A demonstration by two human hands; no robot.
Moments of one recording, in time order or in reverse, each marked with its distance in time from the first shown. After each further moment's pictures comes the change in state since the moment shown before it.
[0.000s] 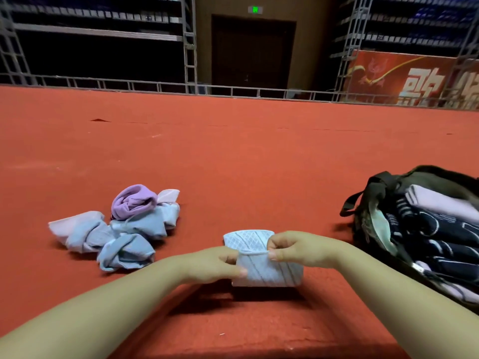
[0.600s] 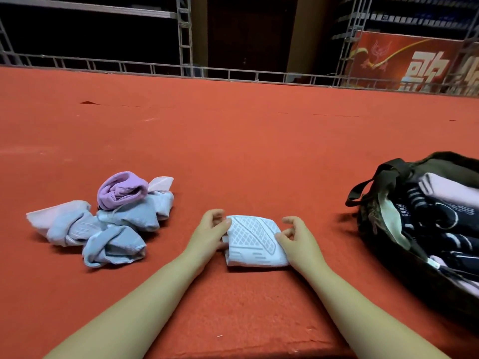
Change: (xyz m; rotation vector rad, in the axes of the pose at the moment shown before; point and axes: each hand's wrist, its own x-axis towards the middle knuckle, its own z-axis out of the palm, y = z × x) left_hand 0.034 -0.010 0.002 -0.466 0.821 -0.085; right_hand 0.043 0.059 0.045 0.170 0.892 0.260
